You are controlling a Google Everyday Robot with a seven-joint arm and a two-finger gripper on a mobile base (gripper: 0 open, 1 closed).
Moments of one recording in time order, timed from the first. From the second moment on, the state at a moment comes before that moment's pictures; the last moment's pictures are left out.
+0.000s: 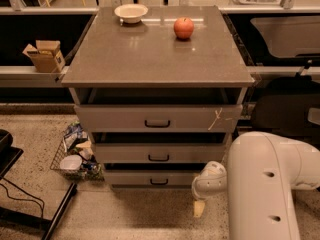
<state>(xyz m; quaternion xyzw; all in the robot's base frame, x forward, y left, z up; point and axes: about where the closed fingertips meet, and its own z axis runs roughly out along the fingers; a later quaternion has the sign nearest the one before) 0.551 -0.170 0.233 -0.66 0.74 -0.02 0.10</state>
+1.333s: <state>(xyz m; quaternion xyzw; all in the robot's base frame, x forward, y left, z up) 0.631 -0.162 0.164 -0.69 0.71 -0.08 0.10</state>
